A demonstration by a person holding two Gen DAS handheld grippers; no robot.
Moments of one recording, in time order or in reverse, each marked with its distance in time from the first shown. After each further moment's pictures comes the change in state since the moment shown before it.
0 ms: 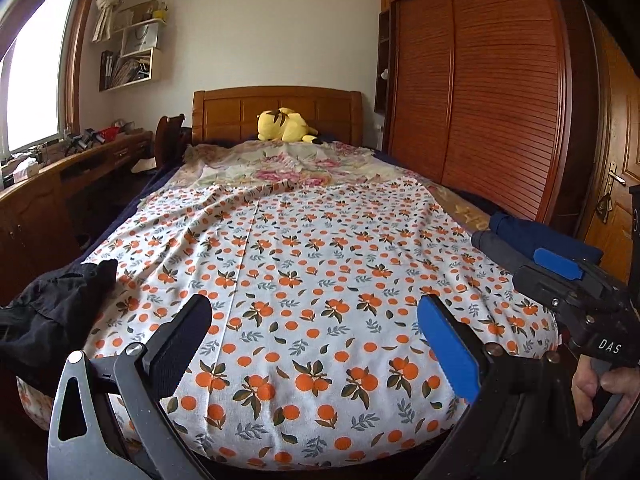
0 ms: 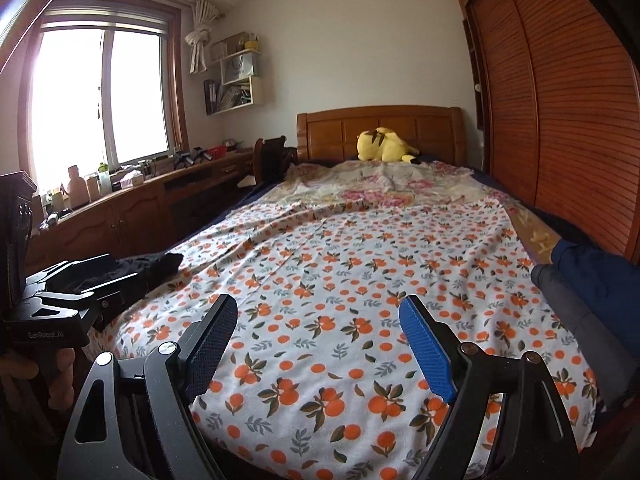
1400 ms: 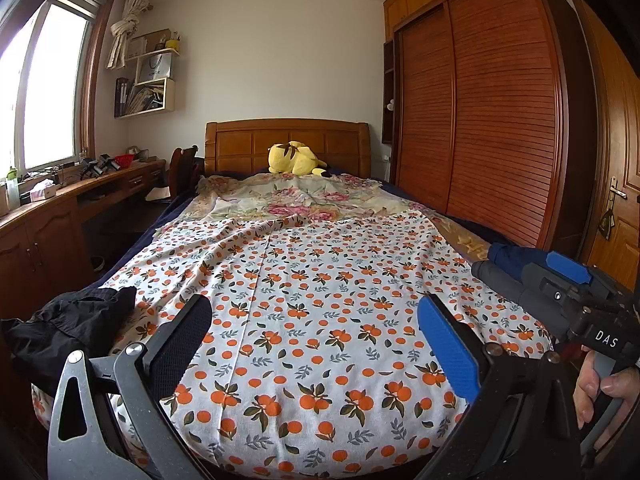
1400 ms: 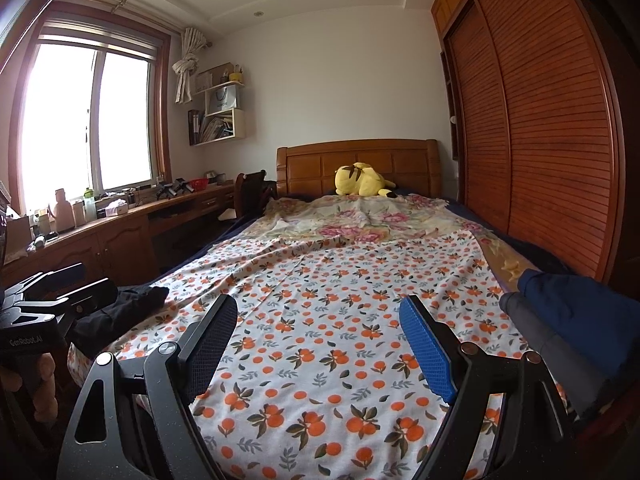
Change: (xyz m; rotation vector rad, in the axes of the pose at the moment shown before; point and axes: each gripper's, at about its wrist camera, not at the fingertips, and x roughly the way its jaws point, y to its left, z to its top) left arm -0.043 -0.007 0.016 -0.003 -0.114 0.039; right arm -0.049 -0.003 0.009 -0.004 -0.102 -0.073
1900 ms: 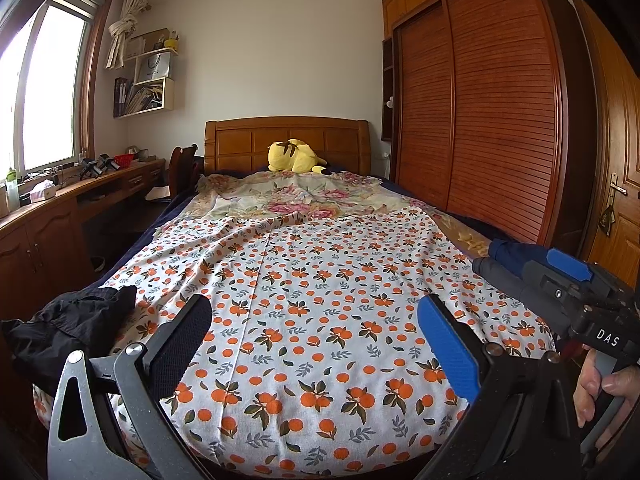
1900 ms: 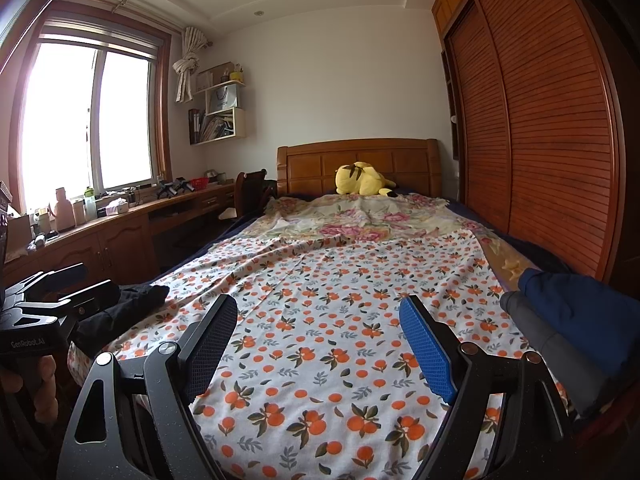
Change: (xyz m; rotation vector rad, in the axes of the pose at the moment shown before) left arm 0.001 0.000 -0.001 0.000 0.003 0.000; right arm 0.002 -0.002 -0.001 -0.002 0.003 0.002
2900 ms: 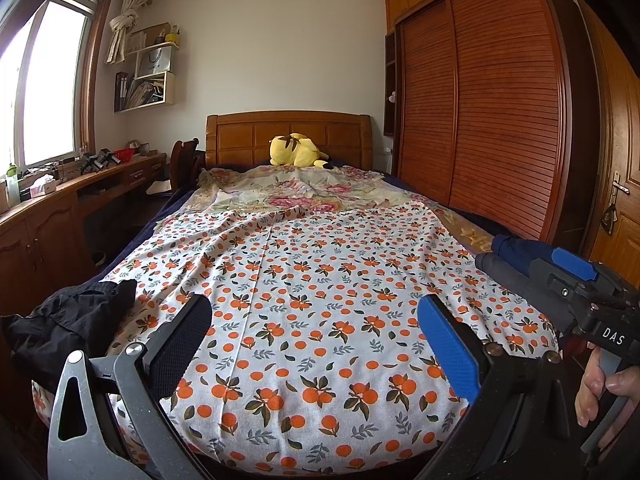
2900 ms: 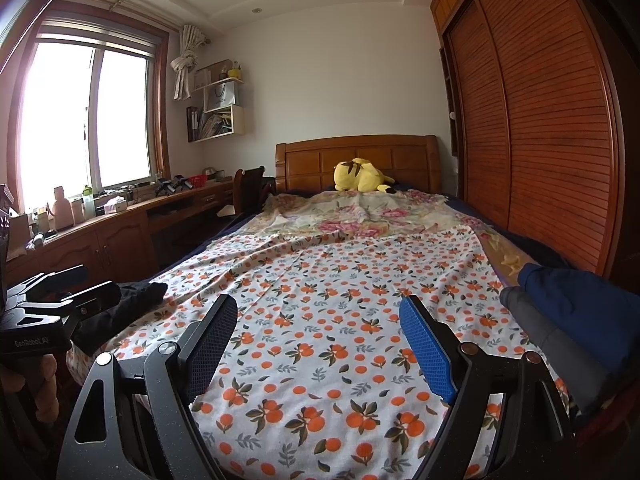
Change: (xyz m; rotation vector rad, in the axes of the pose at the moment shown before) left arm 0.001 0.006 -0.010 -0.001 0.017 0.005; right arm 0.000 -0.005 -0.001 0.001 0.013 0.003
